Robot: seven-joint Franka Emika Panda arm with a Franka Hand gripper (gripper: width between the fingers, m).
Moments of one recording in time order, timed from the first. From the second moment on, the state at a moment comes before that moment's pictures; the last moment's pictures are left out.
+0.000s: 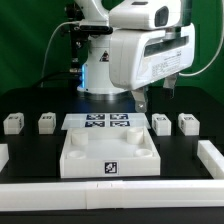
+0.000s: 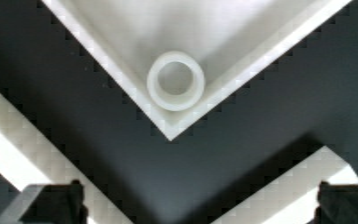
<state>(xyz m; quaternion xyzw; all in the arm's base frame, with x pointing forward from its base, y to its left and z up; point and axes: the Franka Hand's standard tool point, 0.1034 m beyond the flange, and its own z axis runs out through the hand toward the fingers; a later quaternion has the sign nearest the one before) 0.562 0.055 0.112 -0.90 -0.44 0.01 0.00</state>
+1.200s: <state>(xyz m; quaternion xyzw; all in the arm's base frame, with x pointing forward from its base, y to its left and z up) 0.474 0.002 0.068 -0.83 -0.55 0.05 0.03</state>
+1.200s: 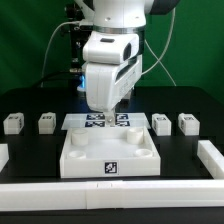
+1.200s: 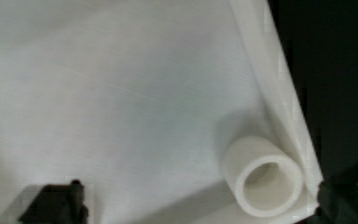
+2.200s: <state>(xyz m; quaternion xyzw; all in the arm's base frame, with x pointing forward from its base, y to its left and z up) 0.418 -0.003 0.019 -0.70 -0.71 0.06 0.06</state>
